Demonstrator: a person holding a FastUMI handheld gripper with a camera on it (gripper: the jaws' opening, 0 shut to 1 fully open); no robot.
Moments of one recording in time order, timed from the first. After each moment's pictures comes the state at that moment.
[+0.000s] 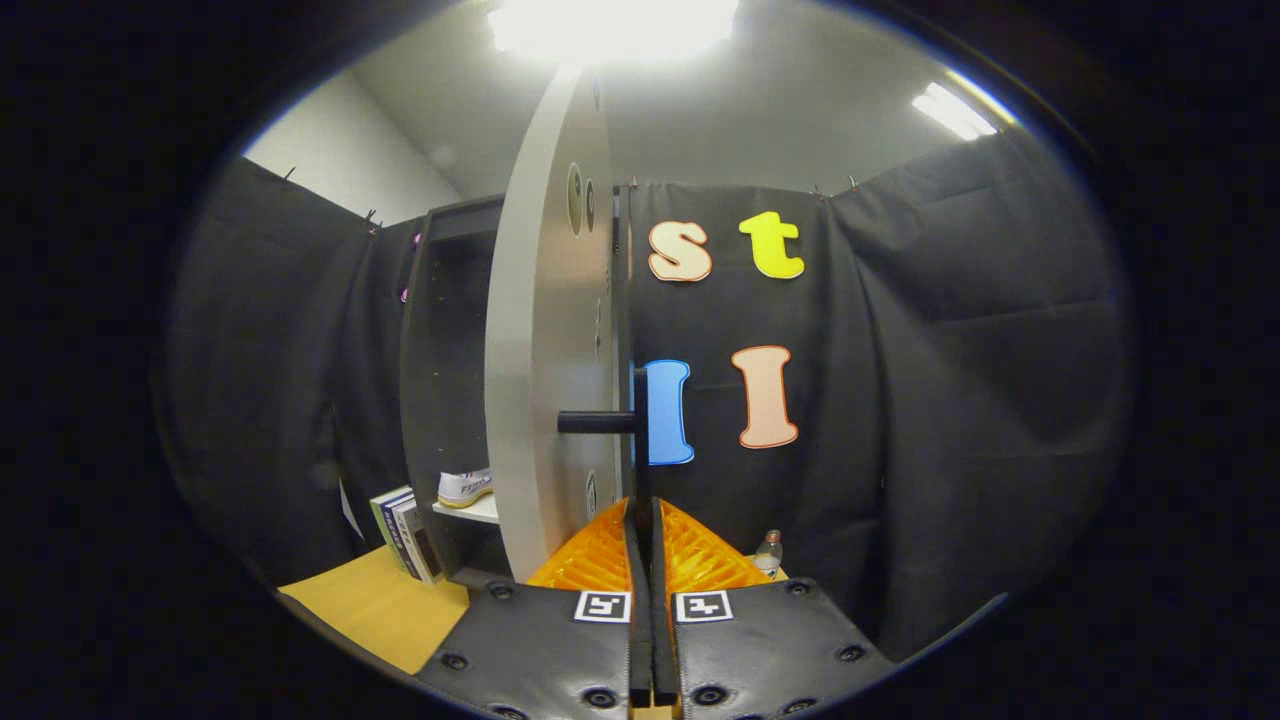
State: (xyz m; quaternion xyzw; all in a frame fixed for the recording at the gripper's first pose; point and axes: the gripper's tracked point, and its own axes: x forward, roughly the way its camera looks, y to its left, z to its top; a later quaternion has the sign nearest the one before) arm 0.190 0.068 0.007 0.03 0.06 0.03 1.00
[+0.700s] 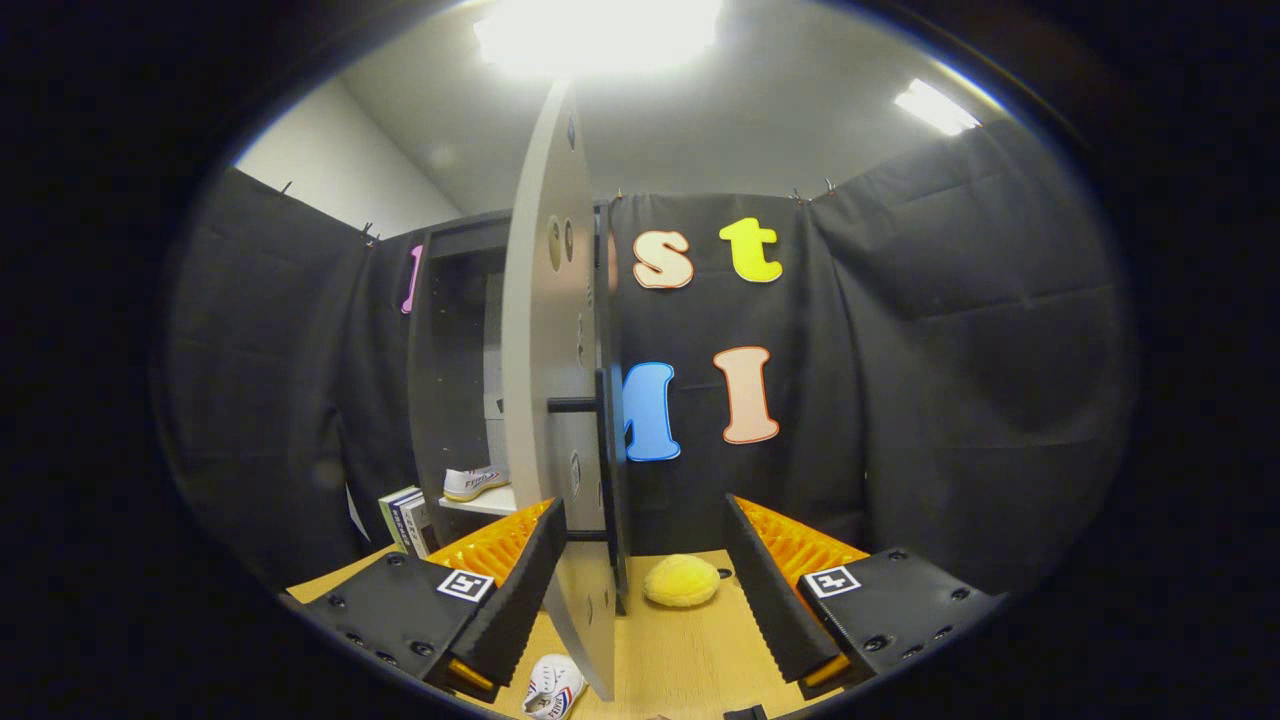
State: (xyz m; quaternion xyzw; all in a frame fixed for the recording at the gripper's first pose) arm 0.119 0.054 0.009 0.02 0.05 0.03 1.00
